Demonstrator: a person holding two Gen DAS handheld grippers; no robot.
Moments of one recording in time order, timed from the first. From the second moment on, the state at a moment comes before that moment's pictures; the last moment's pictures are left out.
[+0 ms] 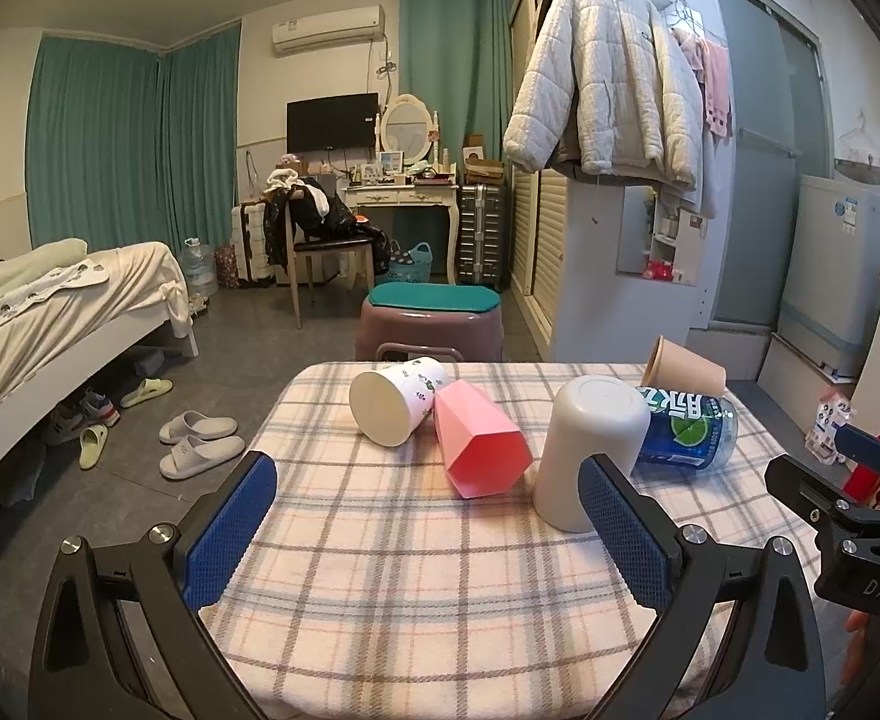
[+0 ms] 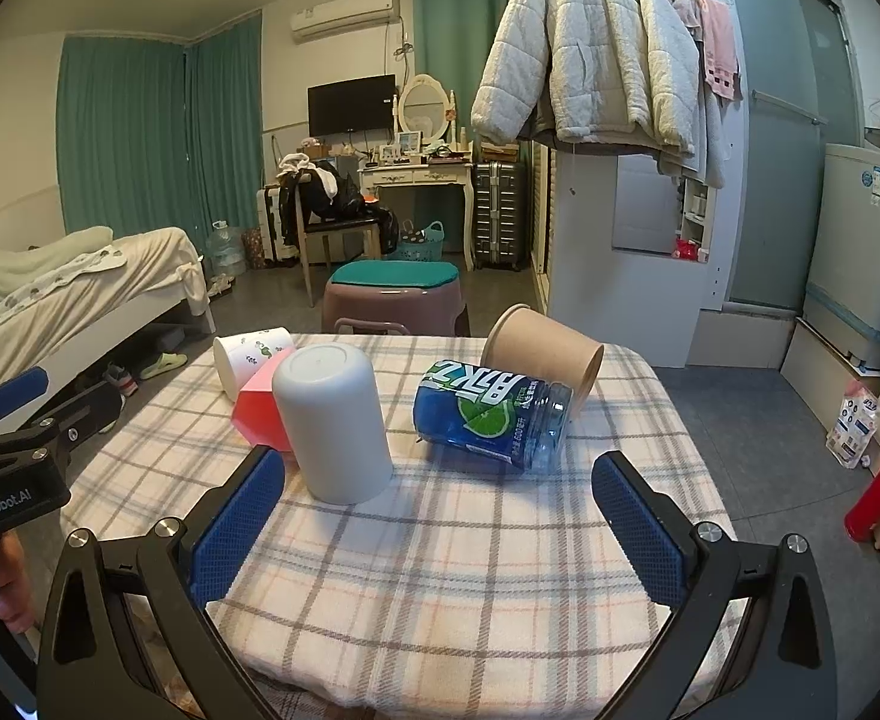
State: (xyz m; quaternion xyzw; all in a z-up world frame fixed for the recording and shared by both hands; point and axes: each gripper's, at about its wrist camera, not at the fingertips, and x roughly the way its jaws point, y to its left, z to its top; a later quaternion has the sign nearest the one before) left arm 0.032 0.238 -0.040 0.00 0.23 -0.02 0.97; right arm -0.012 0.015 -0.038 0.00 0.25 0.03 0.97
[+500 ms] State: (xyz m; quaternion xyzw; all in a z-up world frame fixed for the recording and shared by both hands) left arm 0.032 0.240 -0.043 0.00 0.23 -0.02 0.97; right arm -0.009 0.018 -0.041 0.00 0.25 0.03 0.97
